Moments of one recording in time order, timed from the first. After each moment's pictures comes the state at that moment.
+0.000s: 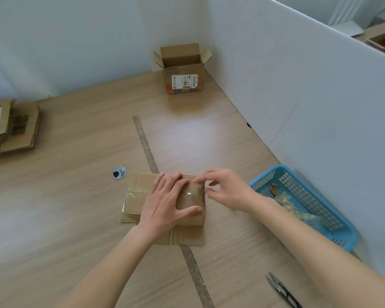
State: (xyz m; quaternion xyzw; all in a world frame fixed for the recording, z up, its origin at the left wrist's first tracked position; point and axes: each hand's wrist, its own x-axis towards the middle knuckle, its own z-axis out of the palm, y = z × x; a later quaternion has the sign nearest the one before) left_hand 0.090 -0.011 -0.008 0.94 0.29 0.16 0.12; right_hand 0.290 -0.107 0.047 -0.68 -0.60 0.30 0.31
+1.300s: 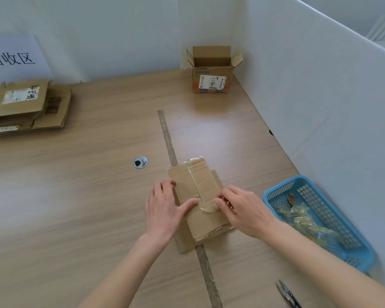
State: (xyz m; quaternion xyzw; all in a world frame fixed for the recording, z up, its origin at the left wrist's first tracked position) left_hand 0.046 -0.030 0.002 0.79 0.56 0.15 0.21; right_hand 0.255 -0.135 0.028 -0.69 -0.68 0.13 0.19
